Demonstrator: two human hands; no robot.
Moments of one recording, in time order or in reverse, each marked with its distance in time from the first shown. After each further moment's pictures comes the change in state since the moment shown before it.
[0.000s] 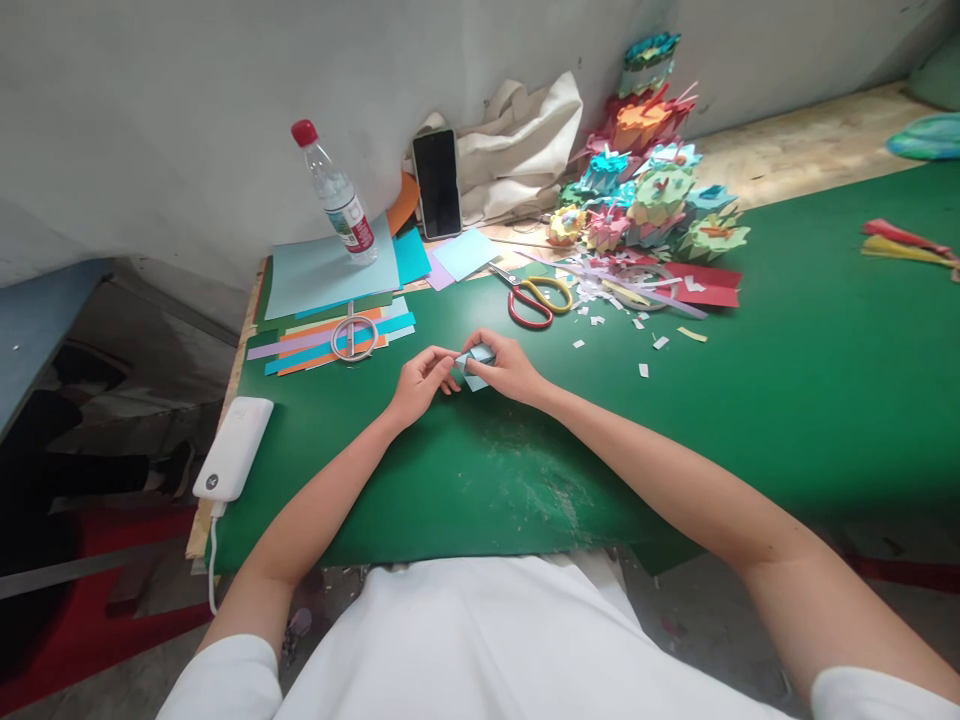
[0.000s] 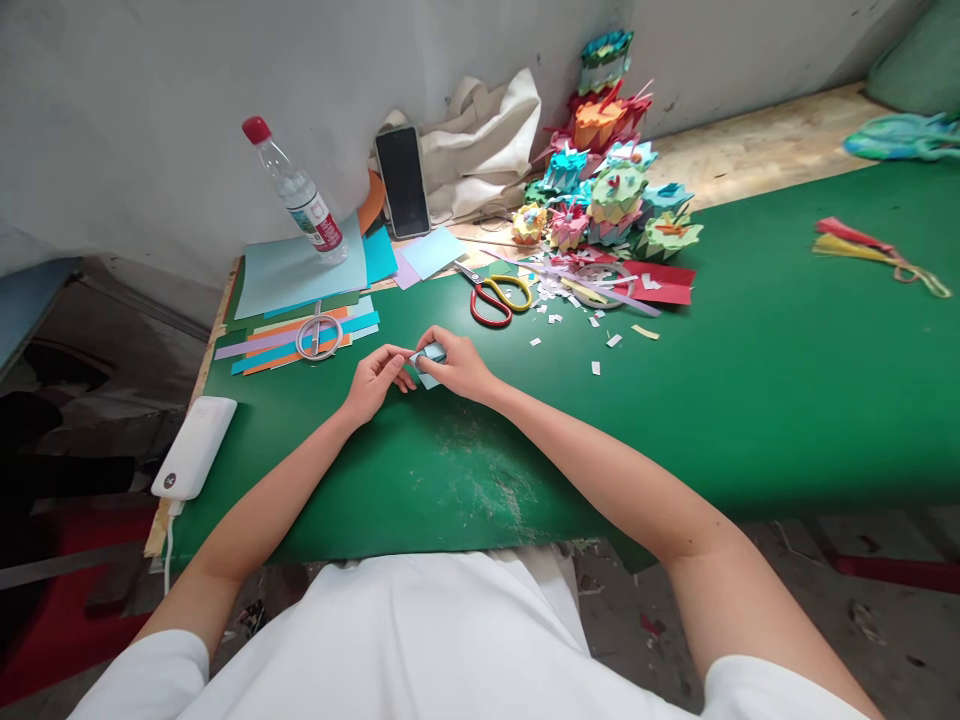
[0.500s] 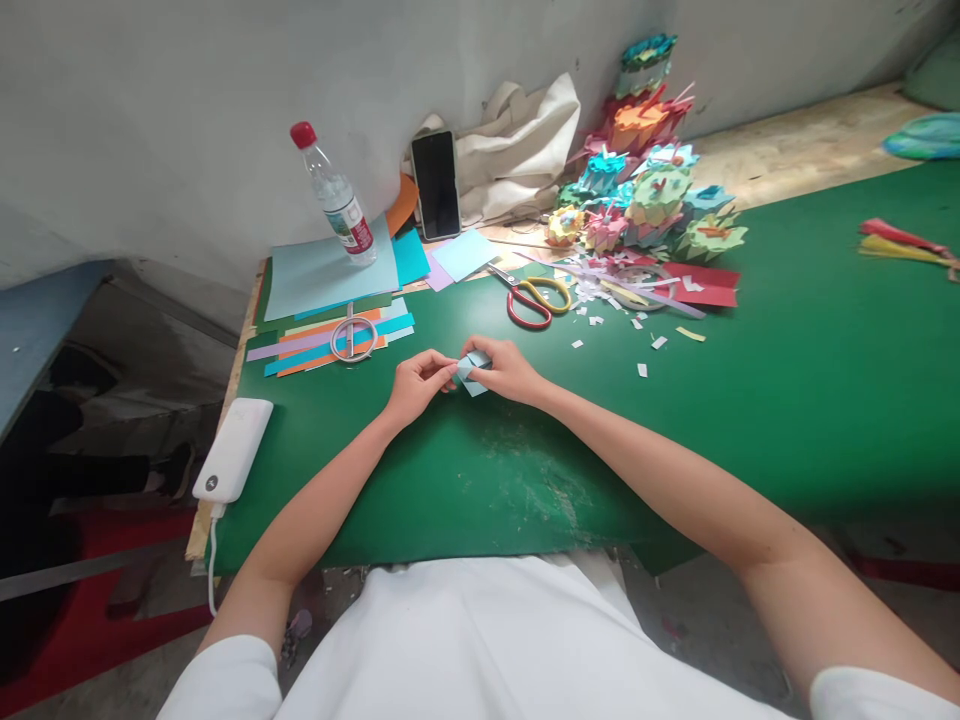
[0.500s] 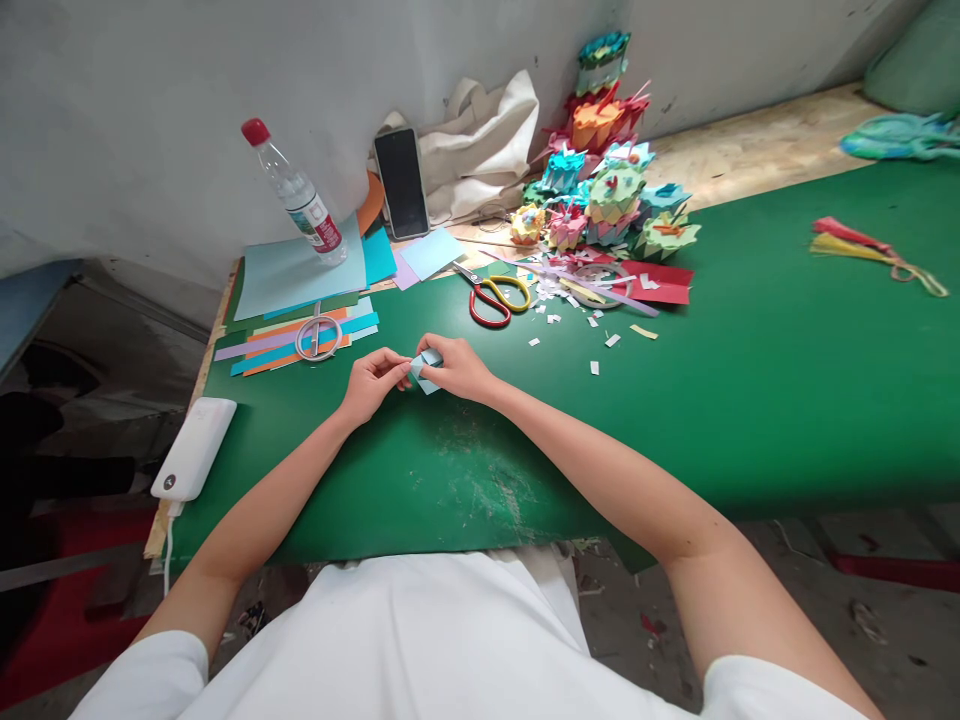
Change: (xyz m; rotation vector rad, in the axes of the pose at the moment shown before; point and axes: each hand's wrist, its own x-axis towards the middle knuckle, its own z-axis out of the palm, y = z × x) left_hand -0.002 0.002 0.000 0.032 0.060 0.015; right_hand 0.002 0.001 -0.003 -0.091 -0.083 -0.036
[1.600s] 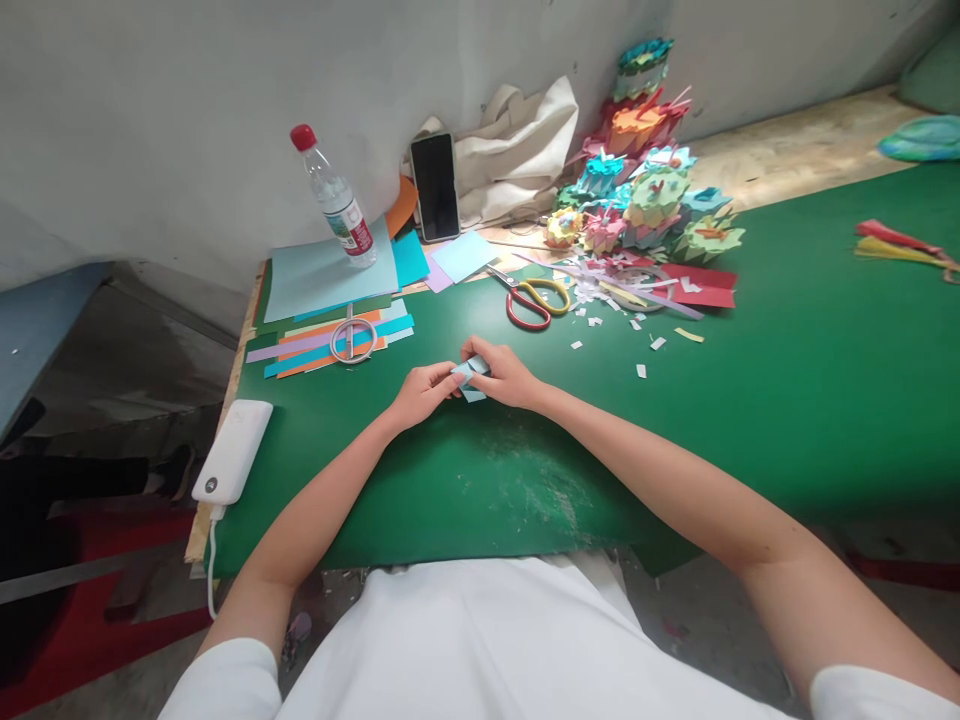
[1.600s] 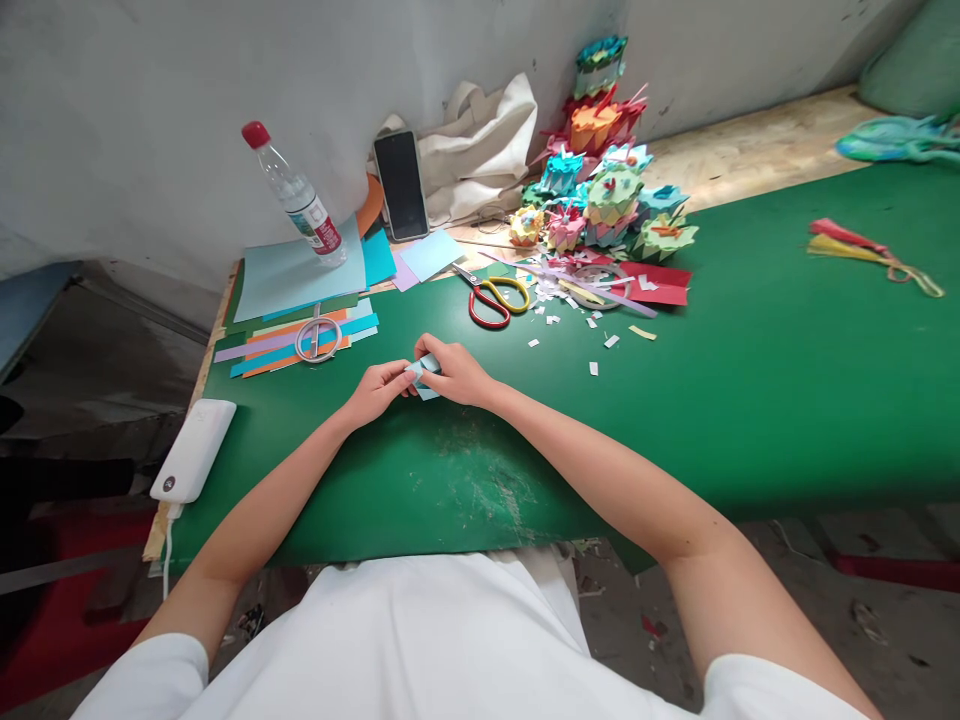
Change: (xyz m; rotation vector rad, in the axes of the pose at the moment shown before) left_hand 0.001 -0.001 -0.006 0.192 -0.282 -0.048; right_hand -0.003 0.005 0.001 -0.018 -0.041 -0.136
